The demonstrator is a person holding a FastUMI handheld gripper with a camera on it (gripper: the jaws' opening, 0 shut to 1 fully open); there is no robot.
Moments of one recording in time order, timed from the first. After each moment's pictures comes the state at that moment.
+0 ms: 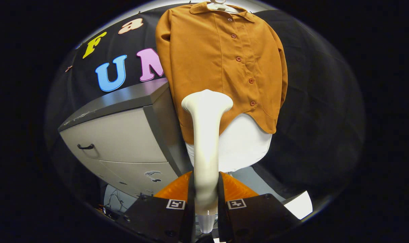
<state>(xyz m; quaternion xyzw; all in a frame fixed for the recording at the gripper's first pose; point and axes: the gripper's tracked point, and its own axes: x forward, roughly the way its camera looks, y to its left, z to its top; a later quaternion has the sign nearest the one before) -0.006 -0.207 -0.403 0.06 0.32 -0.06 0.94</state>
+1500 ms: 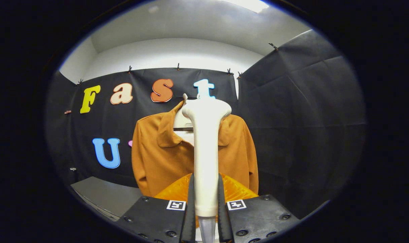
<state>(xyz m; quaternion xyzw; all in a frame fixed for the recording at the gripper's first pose) 0.120 -0.368 -0.064 0.05 0.00 -0.10 0.99</state>
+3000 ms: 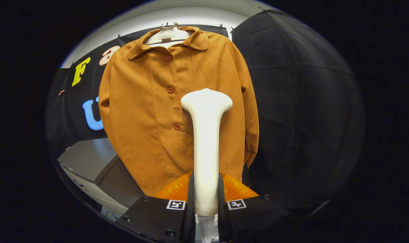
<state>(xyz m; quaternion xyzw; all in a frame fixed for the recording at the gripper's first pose) 0.103 -0.396 -0.328 0.07 0.19 -0.09 0.97</state>
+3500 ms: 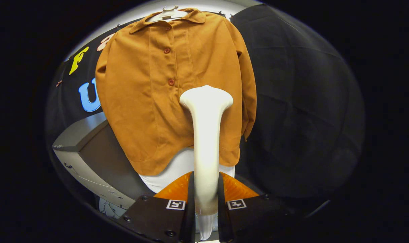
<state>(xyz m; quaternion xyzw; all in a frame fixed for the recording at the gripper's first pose) 0.062 -0.393 -0.410 0.08 0.28 -0.11 0.95</state>
